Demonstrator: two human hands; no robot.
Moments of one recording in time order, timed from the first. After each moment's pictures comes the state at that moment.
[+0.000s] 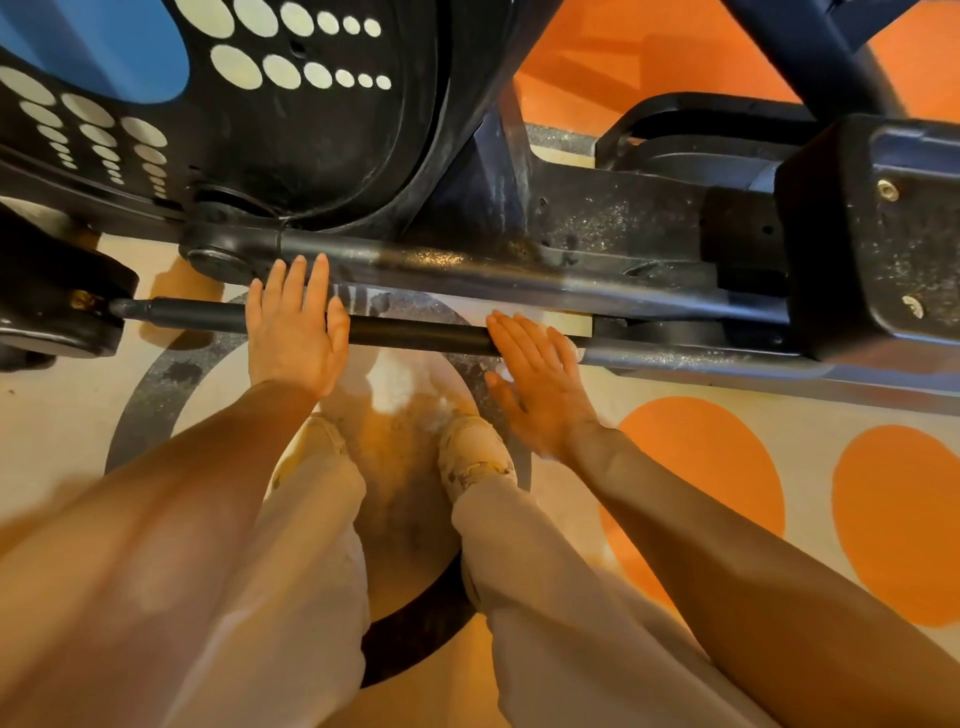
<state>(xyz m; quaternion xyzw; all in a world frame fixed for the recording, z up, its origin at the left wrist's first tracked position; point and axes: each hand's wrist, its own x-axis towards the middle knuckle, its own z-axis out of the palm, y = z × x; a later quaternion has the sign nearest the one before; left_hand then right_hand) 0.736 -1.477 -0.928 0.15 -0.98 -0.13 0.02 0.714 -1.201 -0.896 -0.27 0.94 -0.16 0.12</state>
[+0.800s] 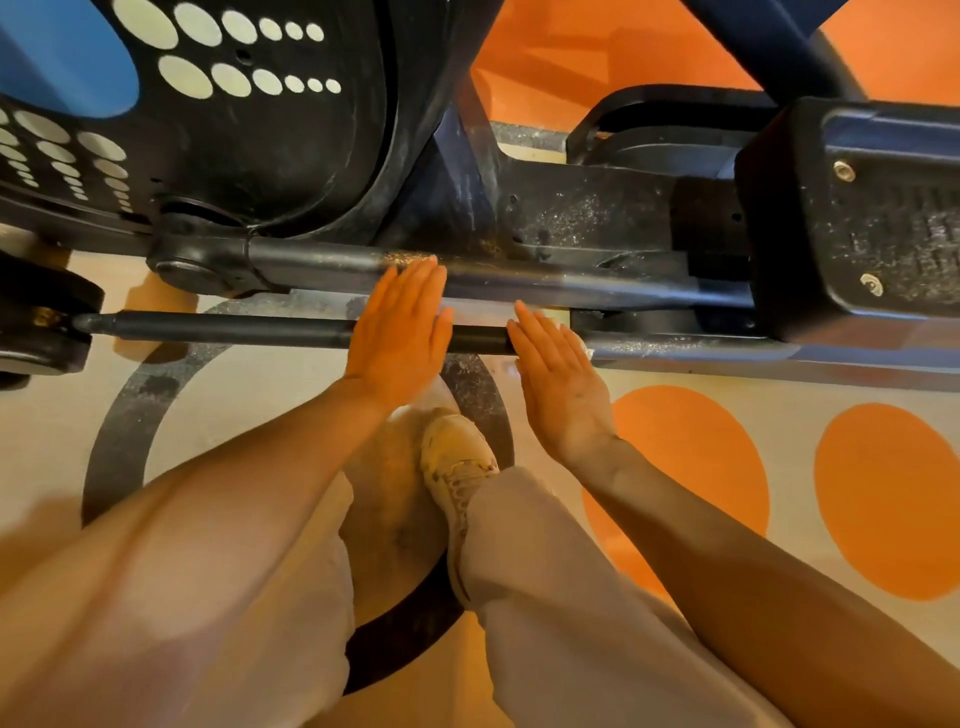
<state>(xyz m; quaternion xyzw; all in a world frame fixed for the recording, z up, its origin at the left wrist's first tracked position) 0.708 -1.366 -0.892 -0.01 -0.98 -0.20 0.01 0.715 -1.162 -0.898 -0.25 0.97 -0.06 0.03</state>
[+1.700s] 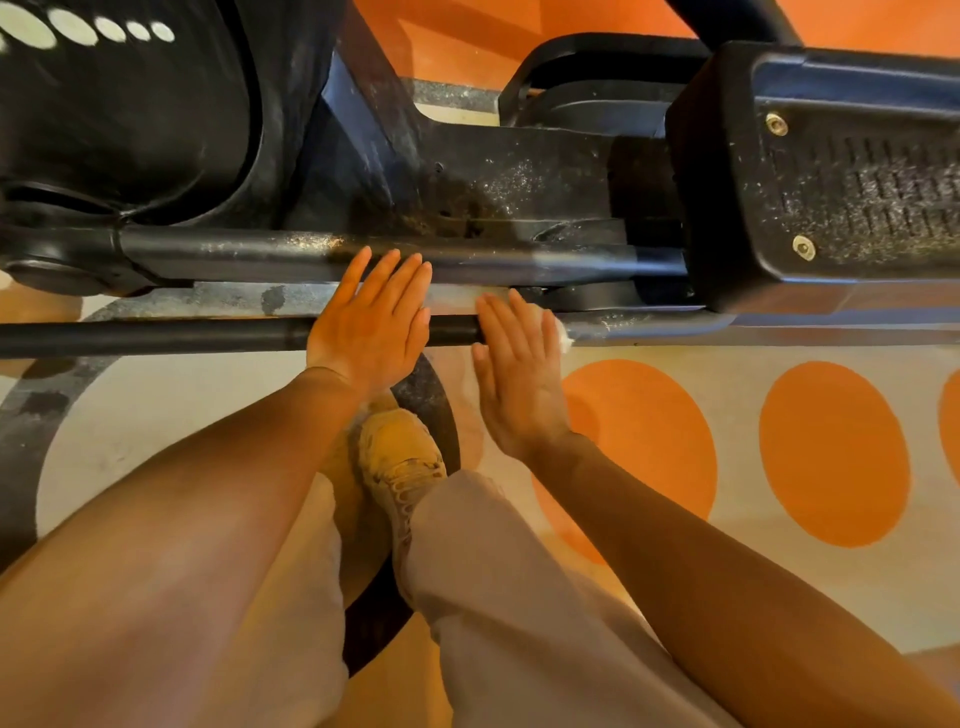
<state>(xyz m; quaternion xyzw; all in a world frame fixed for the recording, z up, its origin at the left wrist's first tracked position) 0.681 -1.320 -0.913 -0.14 -0.99 0.00 -0.06 0.714 -1.134 -0.898 -0.15 0.97 -0.20 0.01</state>
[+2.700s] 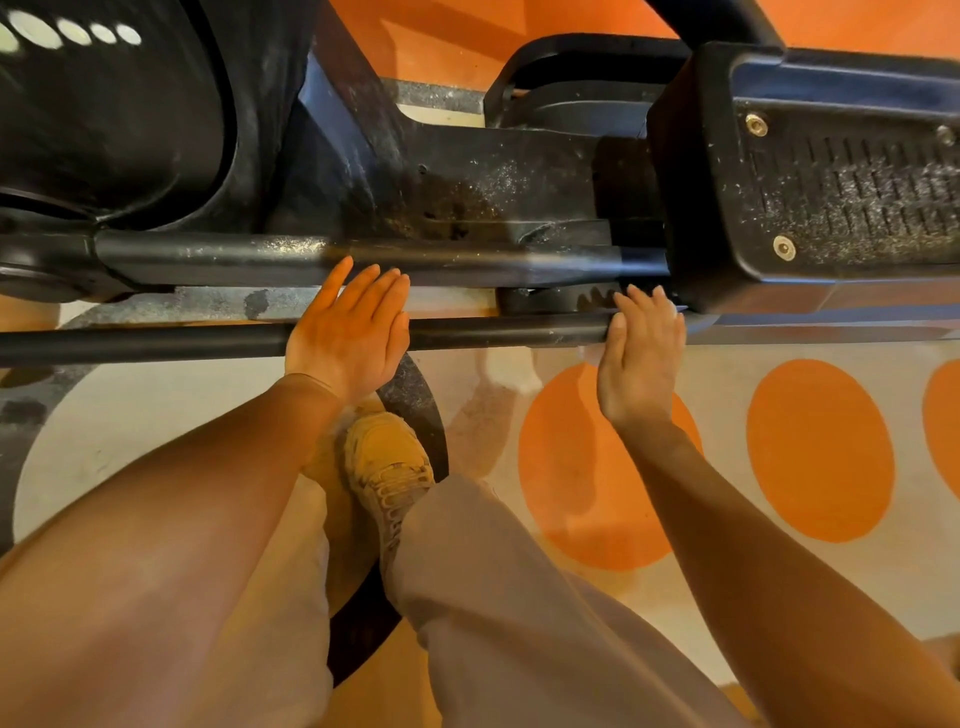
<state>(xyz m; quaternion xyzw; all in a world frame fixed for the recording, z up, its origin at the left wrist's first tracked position) 0.680 -1.322 -0.915 -0.13 -0.99 -0.05 -0.08 0.683 -1.024 -0.902 0.05 0.97 -0.21 -0.08</state>
